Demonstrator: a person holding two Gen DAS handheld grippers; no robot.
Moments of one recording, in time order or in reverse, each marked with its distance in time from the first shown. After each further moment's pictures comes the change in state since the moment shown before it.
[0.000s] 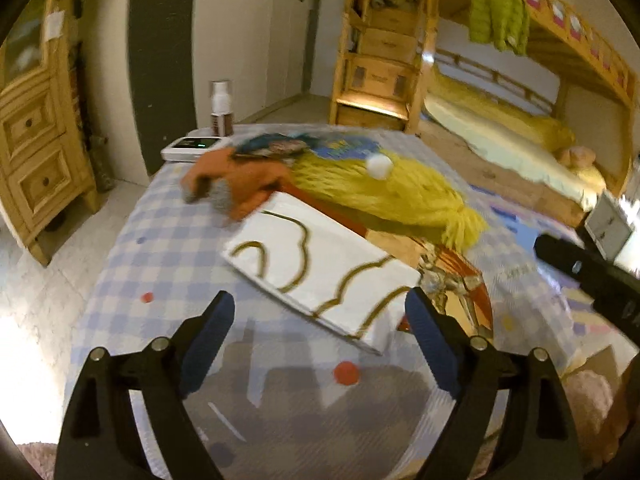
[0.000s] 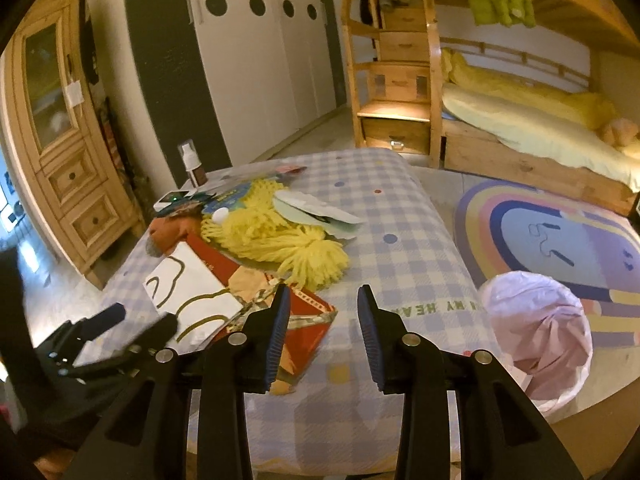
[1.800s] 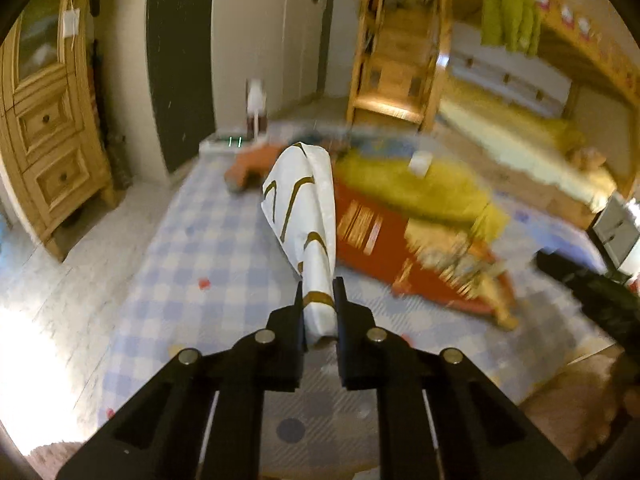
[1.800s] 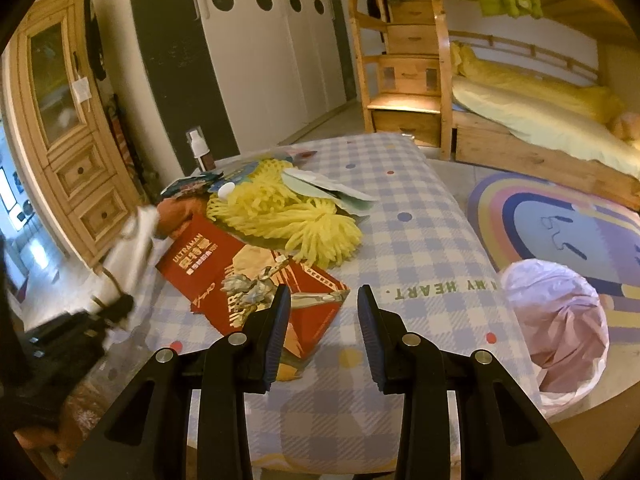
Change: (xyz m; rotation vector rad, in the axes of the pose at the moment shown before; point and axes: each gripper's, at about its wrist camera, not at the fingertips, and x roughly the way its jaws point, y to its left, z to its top) left arm -0.040 0.038 -0.006 -0.035 -0.049 0.018; right arm 0.012 0.001 -0.018 -0.003 0.016 0.053
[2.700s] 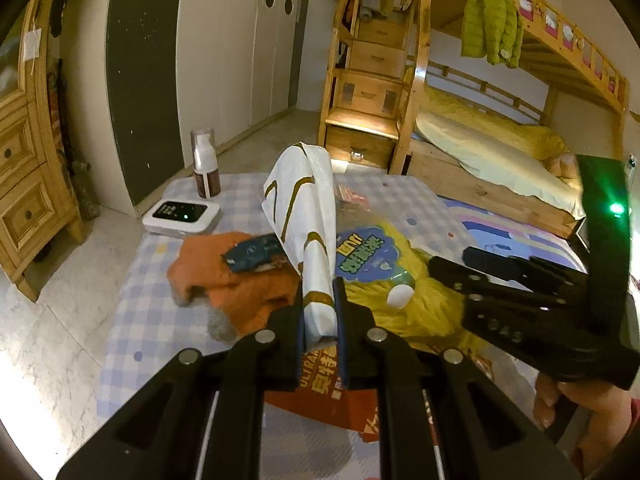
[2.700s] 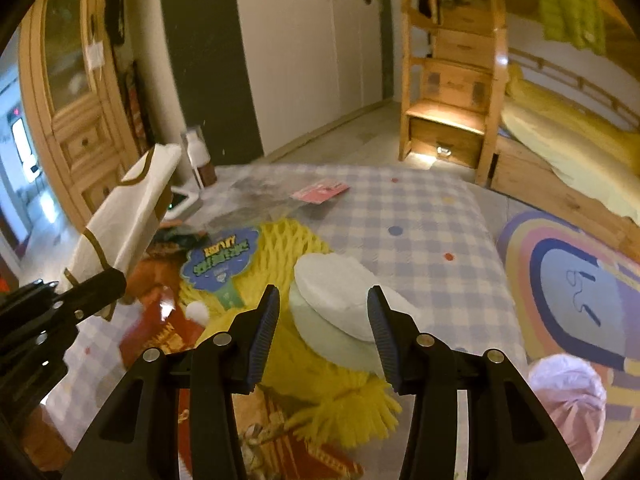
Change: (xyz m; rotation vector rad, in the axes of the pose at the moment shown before) left arm 0.063 -0.014 0.083 0.042 0.004 -0.077; right arm 0.099 0.020 0.089 -0.164 0.064 0.042
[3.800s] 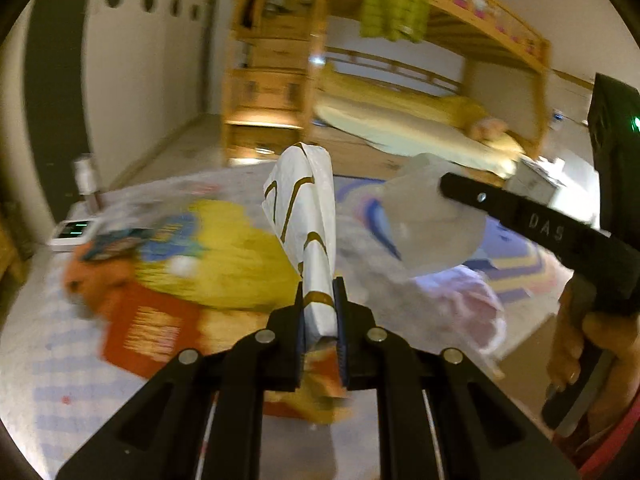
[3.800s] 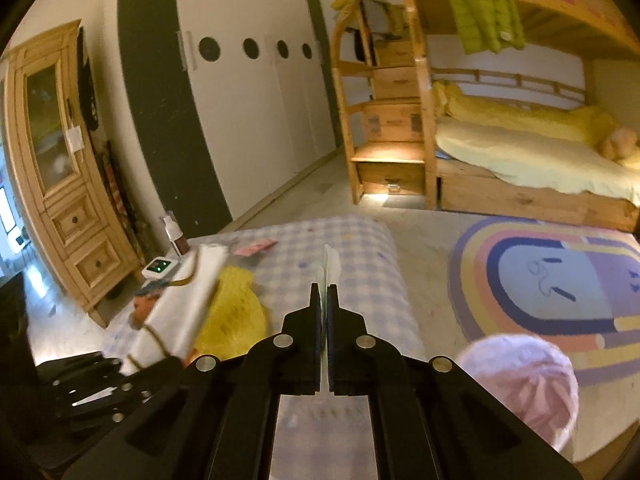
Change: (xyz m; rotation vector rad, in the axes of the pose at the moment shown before) left arm -0.030 -0.113 -0.033 0.180 0.020 -0.287; right arm -0.132 -0.078 -0.036 0.192 -0.220 -0.073
